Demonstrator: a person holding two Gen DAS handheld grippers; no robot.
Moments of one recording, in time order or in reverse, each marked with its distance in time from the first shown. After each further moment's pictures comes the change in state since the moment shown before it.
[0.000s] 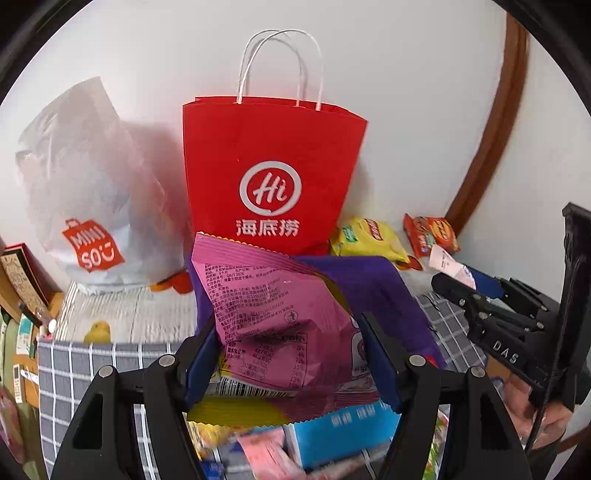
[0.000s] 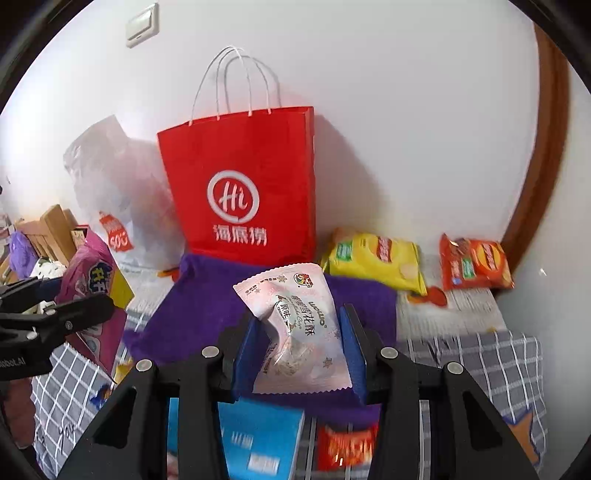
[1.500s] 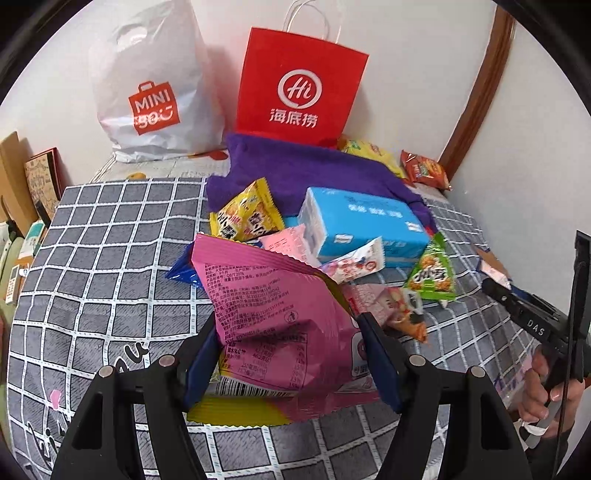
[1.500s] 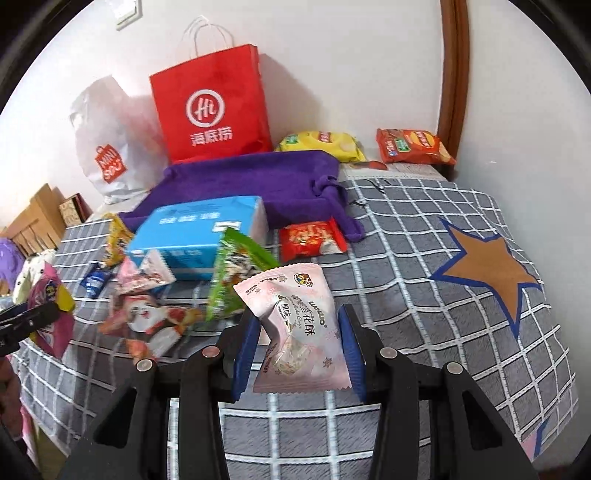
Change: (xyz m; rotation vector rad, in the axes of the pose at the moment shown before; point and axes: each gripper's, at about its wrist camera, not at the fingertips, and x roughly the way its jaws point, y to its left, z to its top) left arm -0.079 0.028 -0.205 -0.077 0.075 -0.023; right arm -0.105 -0.012 -0.205 0.138 0.097 -0.080
